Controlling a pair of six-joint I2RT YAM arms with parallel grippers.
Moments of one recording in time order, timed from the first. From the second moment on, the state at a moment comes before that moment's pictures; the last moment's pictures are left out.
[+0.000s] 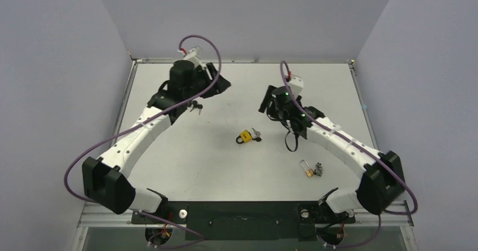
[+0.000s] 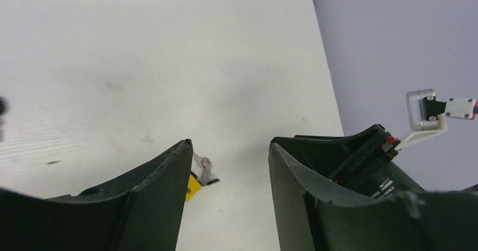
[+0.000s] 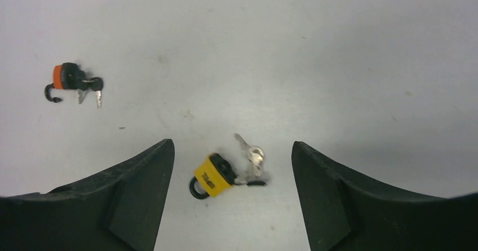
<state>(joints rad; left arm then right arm) -0.54 1.45 1.31 -0.23 0.16 -0.70 0.60 1.29 1.02 -0.43 0.40 0.78</state>
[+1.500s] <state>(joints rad) -0.10 1.23 1.36 -0.64 0.22 -0.66 0.79 2.70 2.30 -0.02 -0.10 0.56</state>
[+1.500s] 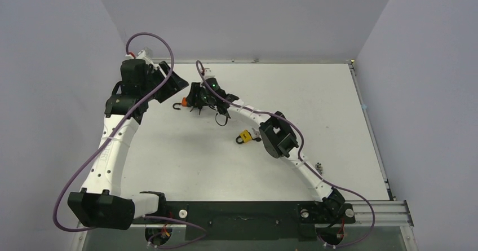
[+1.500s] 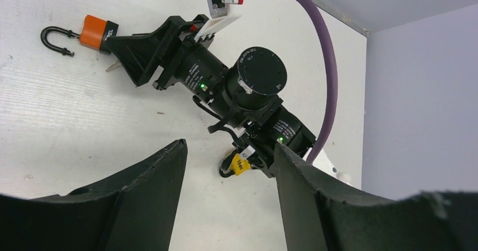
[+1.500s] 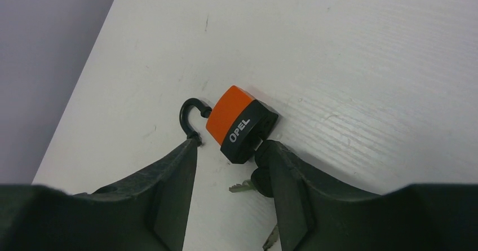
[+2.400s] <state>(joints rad) -0.03 1.41 1.28 -0.41 0.14 -0.87 0.81 2.66 2.24 -0.11 -0.01 0.57</state>
